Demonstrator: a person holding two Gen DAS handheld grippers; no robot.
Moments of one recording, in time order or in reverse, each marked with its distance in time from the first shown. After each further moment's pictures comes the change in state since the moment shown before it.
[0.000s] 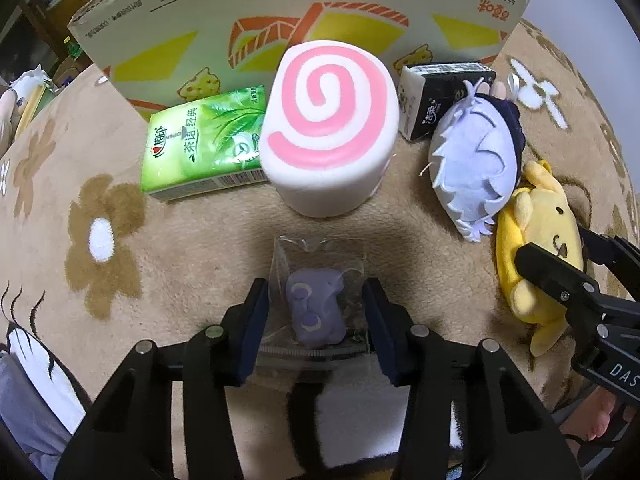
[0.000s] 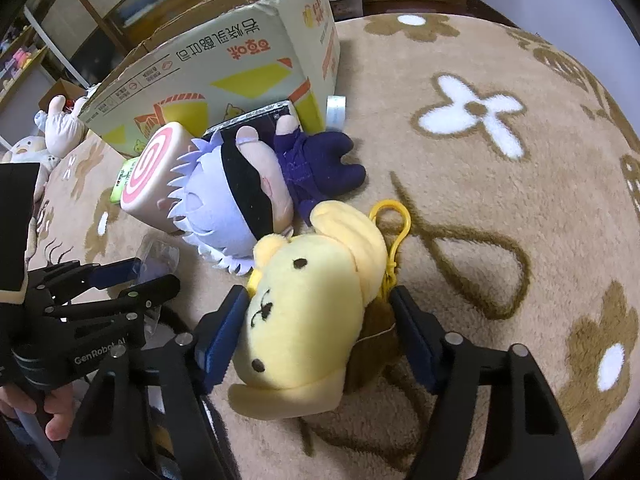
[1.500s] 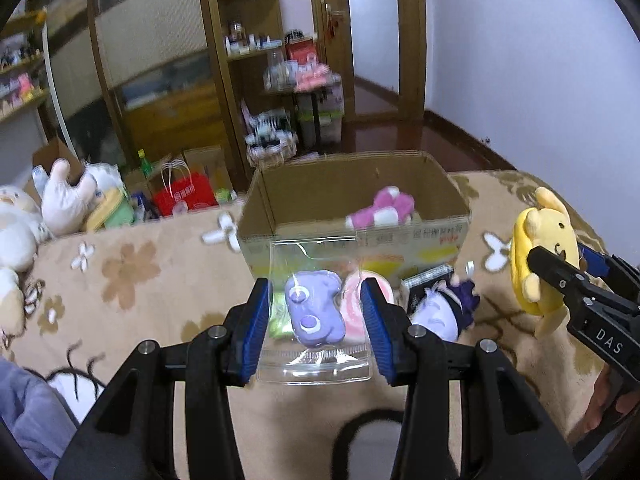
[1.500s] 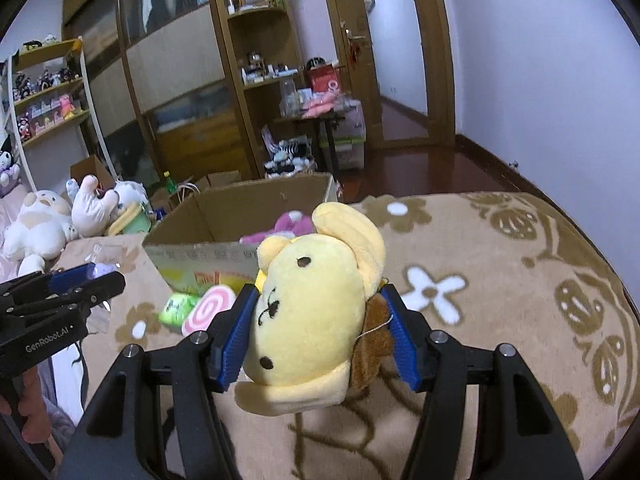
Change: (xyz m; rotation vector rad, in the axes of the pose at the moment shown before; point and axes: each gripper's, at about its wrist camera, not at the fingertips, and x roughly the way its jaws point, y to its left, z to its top) left arm -0.168 0.003 -0.018 -0.039 -0.623 0.137; right arm -0.115 0.019 0.012 -0.082 -0.568 -0.033
